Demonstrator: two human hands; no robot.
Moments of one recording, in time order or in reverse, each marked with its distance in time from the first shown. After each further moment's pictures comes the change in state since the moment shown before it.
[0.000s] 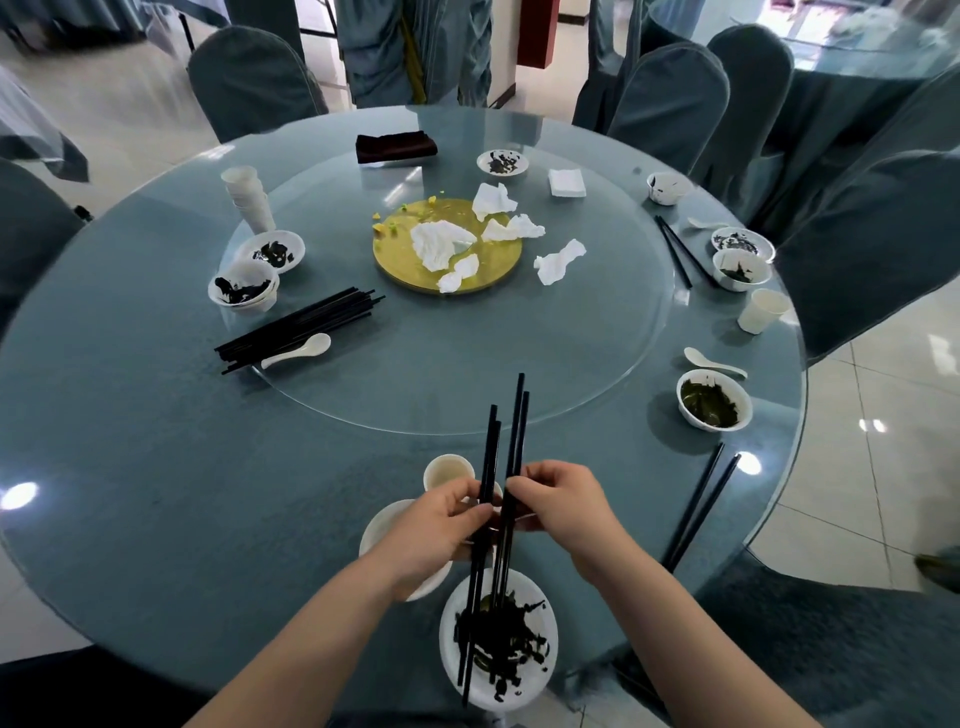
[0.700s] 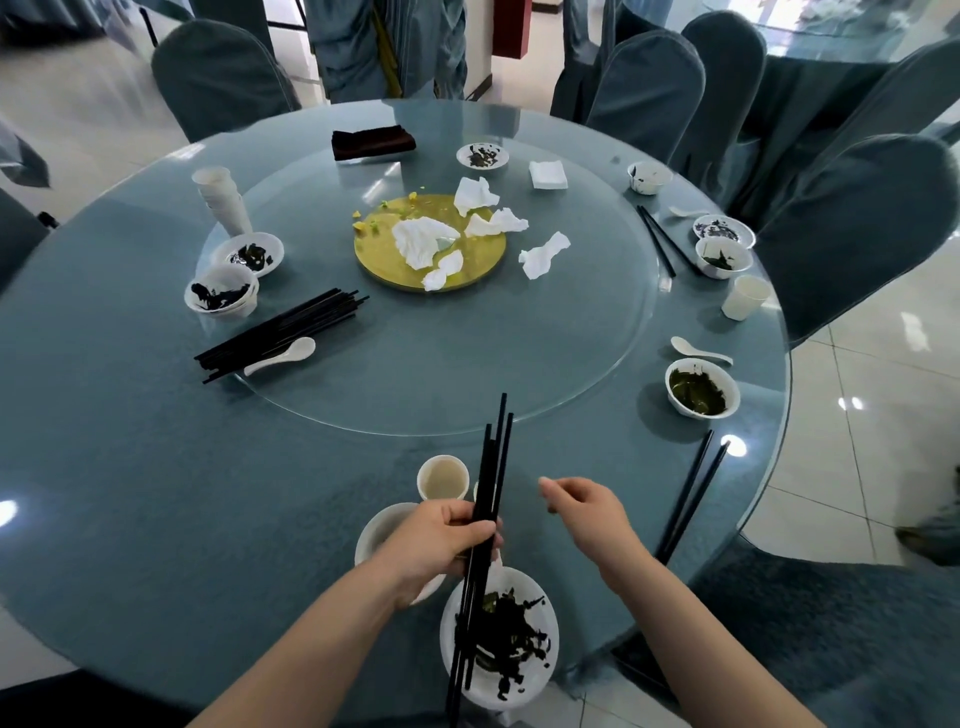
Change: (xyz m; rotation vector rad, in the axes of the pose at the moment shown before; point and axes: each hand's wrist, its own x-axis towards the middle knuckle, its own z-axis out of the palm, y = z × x) left_hand 0.009 -0.011 -0.002 -0.052 -0.013 -0.160; right_hand 0.031 0.061 -0.031 -0.225 0.209 0.097
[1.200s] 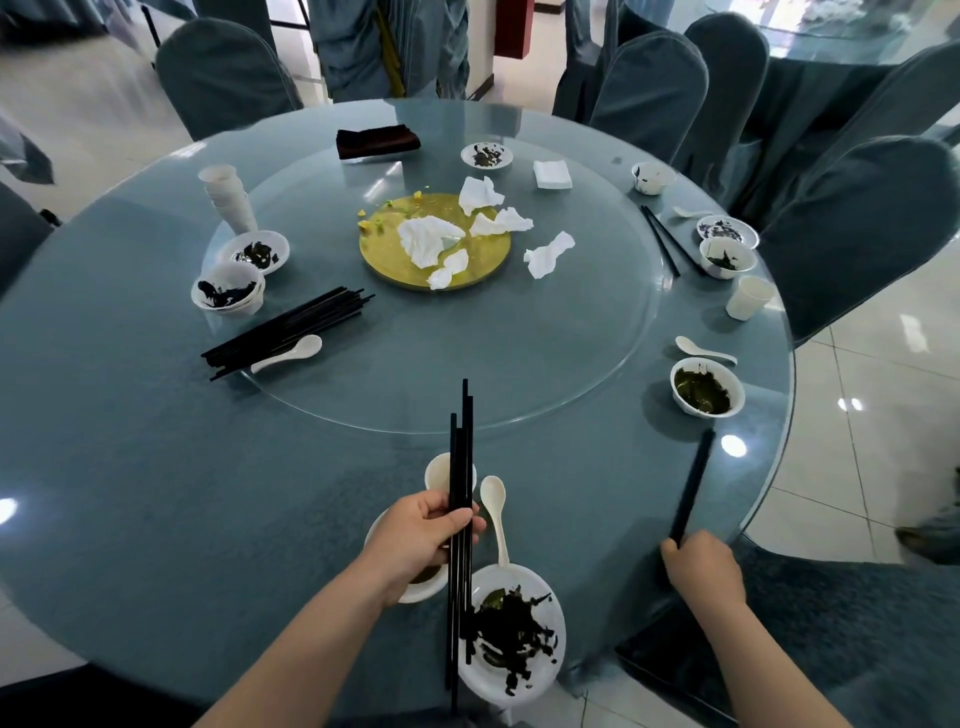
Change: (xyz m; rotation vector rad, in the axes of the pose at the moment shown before) left_hand -0.007 -0.006 -0.021 0.027 0.166 0.054; right_hand 0.030 0.110 -0.075 -0.650 0.296 0.280
